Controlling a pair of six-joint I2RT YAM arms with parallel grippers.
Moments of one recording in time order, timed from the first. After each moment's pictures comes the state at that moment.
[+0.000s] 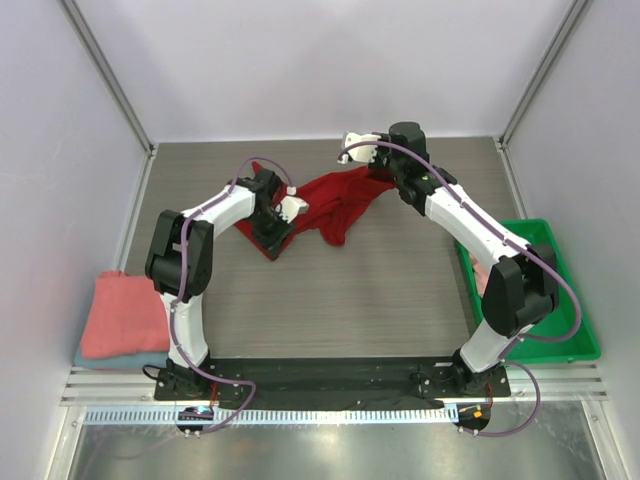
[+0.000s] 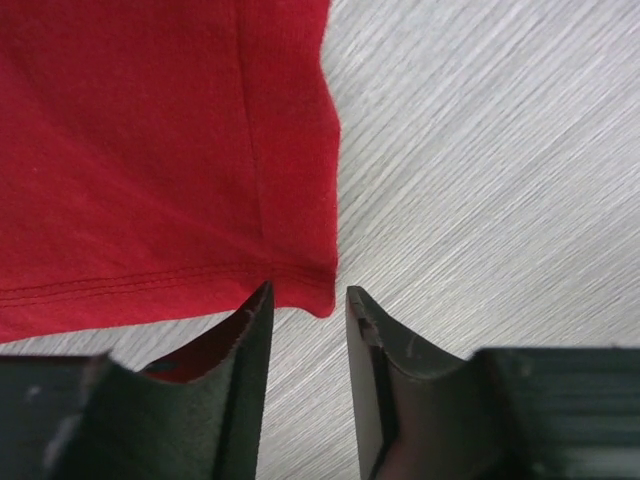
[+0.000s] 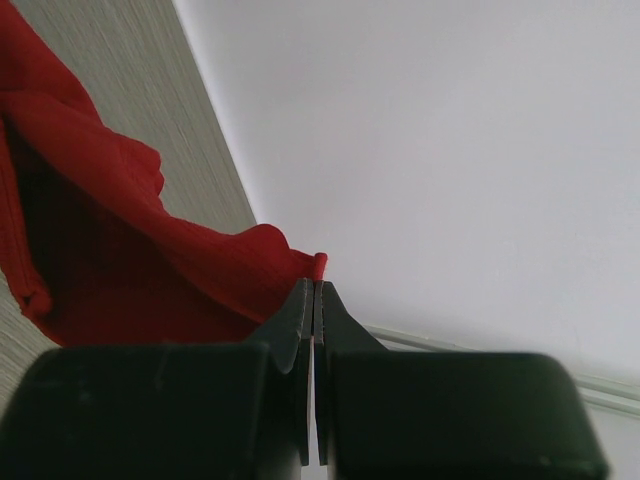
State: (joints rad) left arm -0.36 1.99 1.45 -0.85 0.26 0.43; right arm 0.43 1.66 1.43 -0.10 0.23 -1.22
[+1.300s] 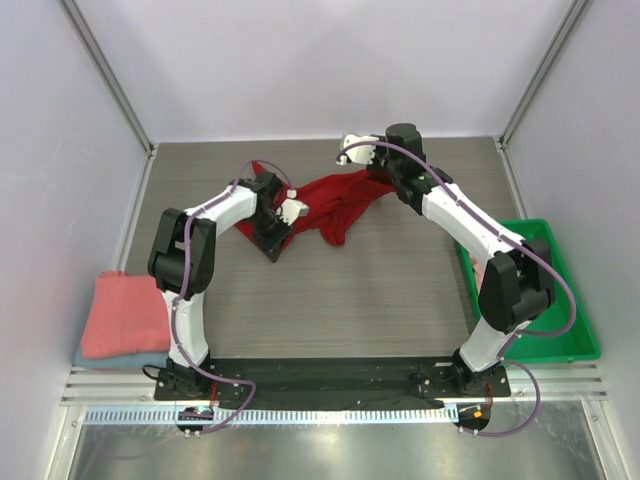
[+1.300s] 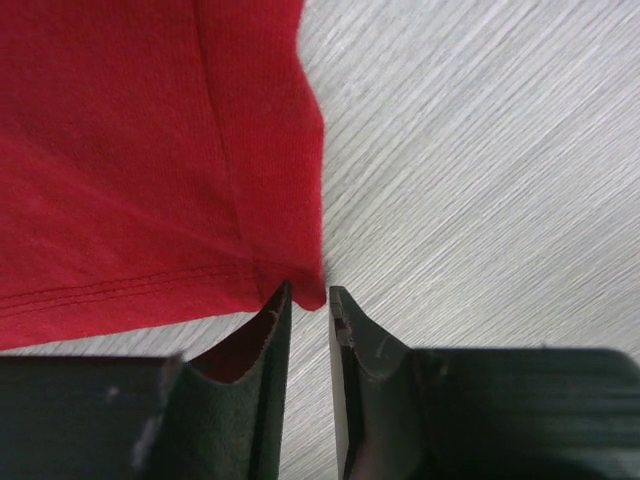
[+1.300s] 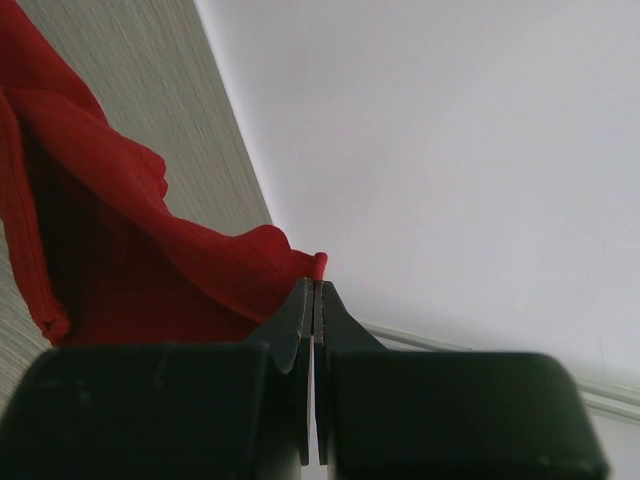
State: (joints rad) left arm -0.36 2.02 1.45 -0.88 0.28 0.41; right arm 0.43 1.68 1.43 -0.11 0.23 -1.21
